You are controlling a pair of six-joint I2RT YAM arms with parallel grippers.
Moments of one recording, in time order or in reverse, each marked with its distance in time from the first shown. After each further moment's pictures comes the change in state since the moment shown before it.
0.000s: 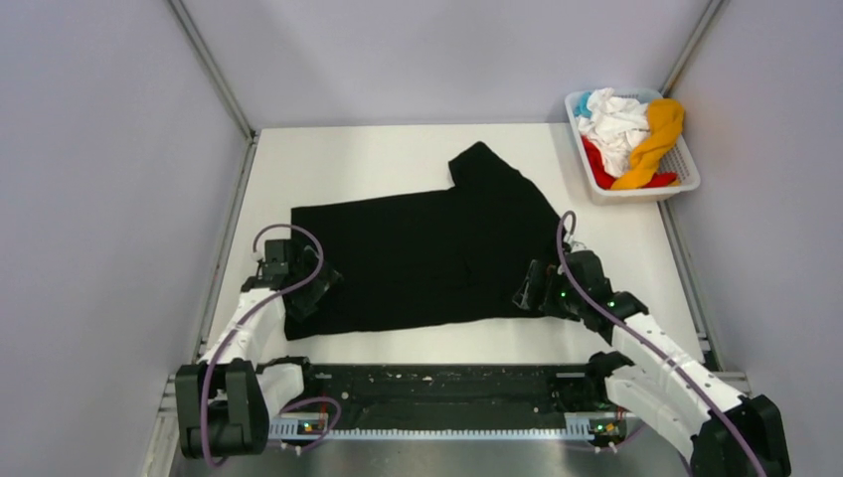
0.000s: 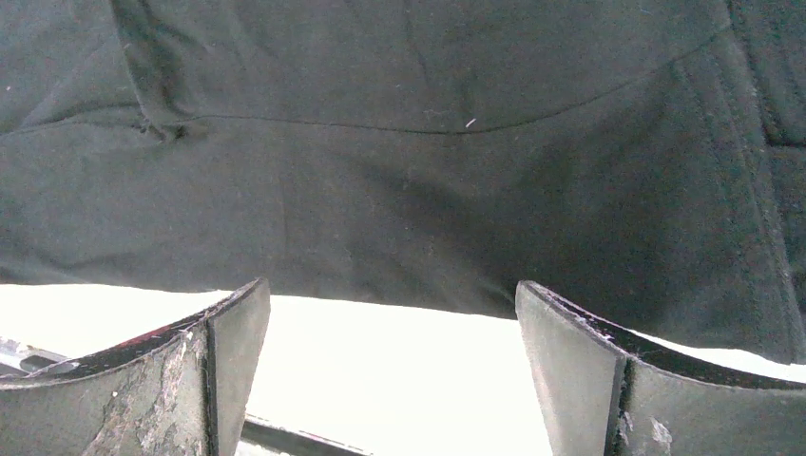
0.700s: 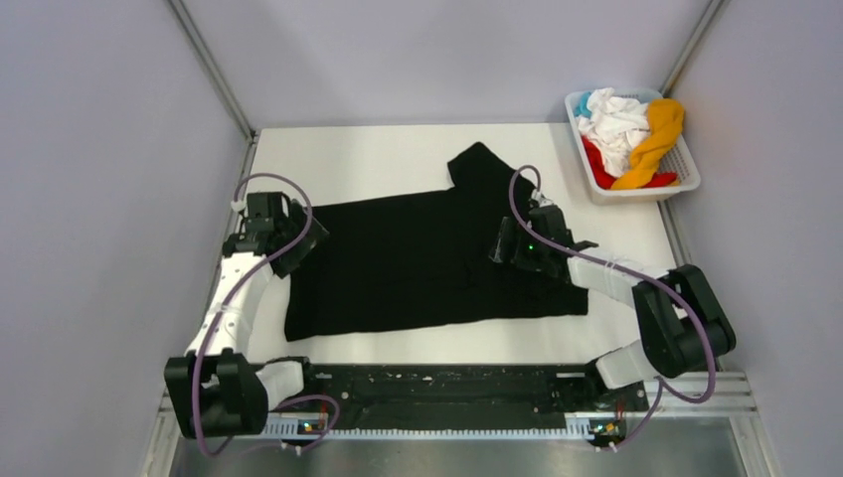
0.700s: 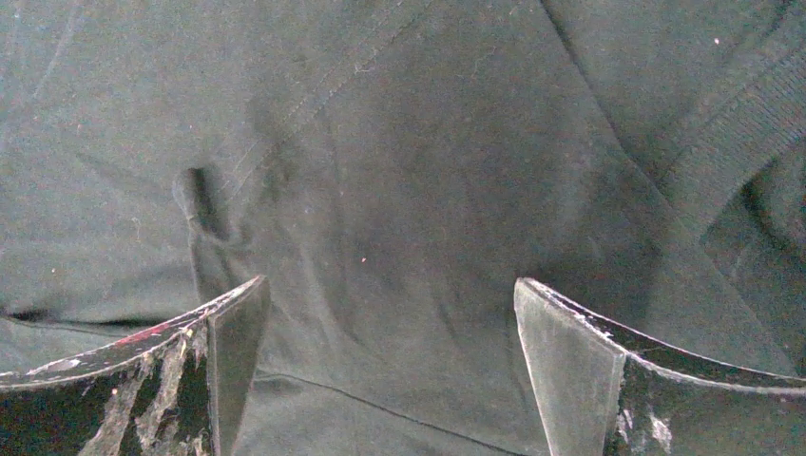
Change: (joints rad) left arm 0.000 0.066 0.390 -0.200 -0.077 0.082; right arm 0.003 0.677 0.304 0.391 0.030 -0.064
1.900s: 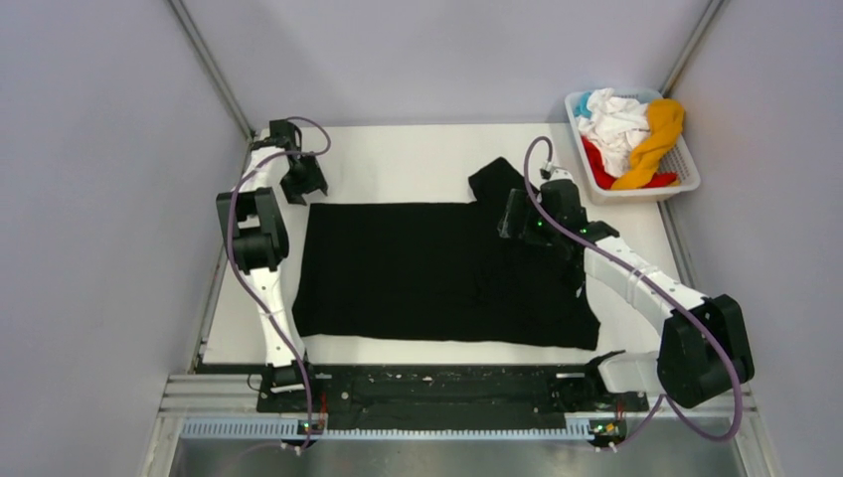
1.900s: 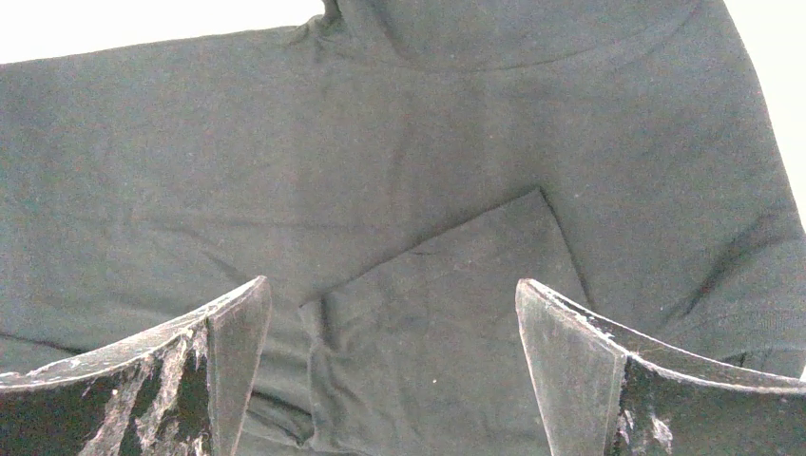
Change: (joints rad) left arm 0.059 1.177 1.043 -0.104 0.043 0.384; right arm -0.011 -0.166 0.176 -0.204 0.104 -0.071
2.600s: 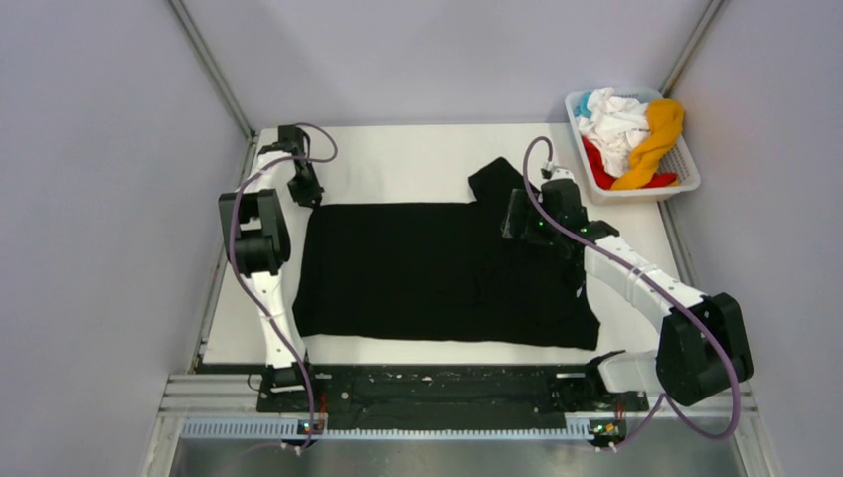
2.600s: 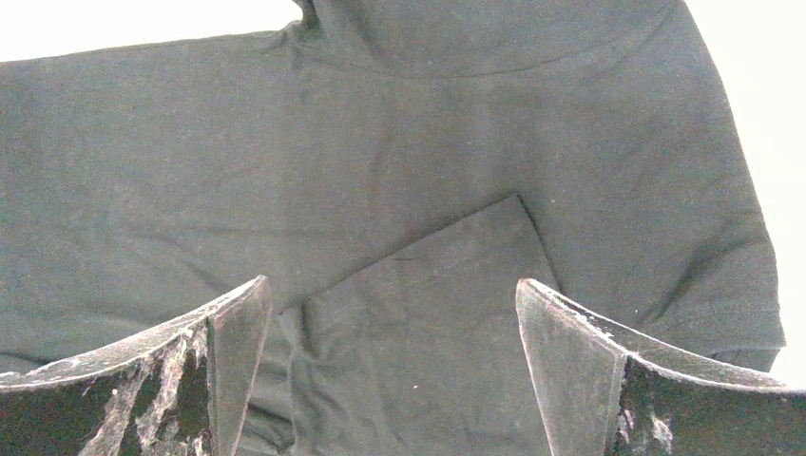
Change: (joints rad) left arm -0.034 -0.059 -0.114 0.026 -0.048 0.030; right arm -0.013 0.002 -0.003 0.002 0.018 -0.027
